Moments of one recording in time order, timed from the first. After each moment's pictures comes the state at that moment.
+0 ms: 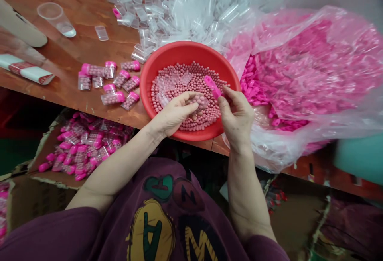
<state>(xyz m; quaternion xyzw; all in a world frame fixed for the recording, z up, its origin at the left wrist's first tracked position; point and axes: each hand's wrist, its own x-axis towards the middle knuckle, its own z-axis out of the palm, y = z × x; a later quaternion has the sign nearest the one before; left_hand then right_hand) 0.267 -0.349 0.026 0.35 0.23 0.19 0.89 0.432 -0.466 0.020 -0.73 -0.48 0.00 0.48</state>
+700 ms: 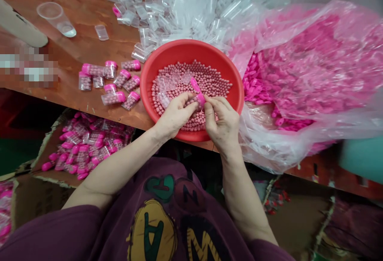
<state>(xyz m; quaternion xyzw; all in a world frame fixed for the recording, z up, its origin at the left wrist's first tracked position) 0.275 -0.358 0.029 0.40 0.29 0.23 0.84 0.389 -0.459 0.027 -0.70 -0.57 -0.01 0.44</state>
